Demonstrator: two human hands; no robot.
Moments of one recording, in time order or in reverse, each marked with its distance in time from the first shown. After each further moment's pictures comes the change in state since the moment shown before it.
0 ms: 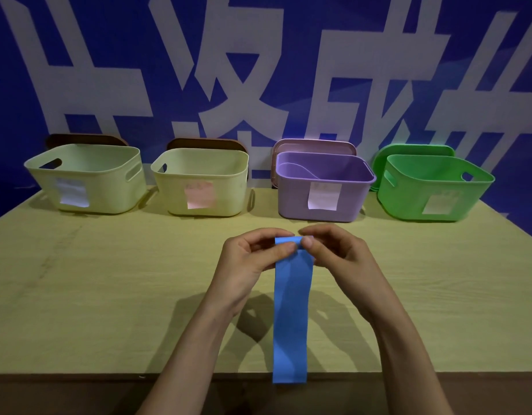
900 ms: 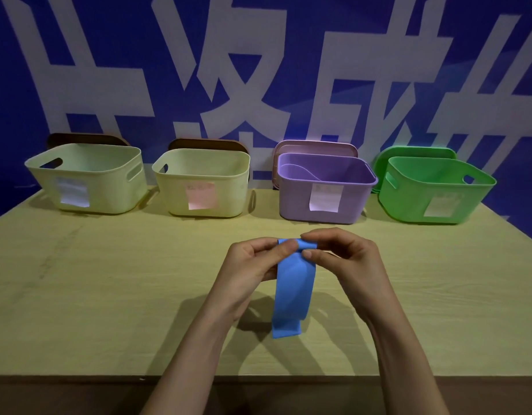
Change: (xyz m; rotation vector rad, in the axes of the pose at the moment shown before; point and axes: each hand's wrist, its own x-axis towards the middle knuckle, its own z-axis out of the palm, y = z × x) left_hand -0.002 0.003 0.000 0.005 -0.024 -0.145; right_hand 0.002 0.001 0.003 0.082 0.070 -0.065
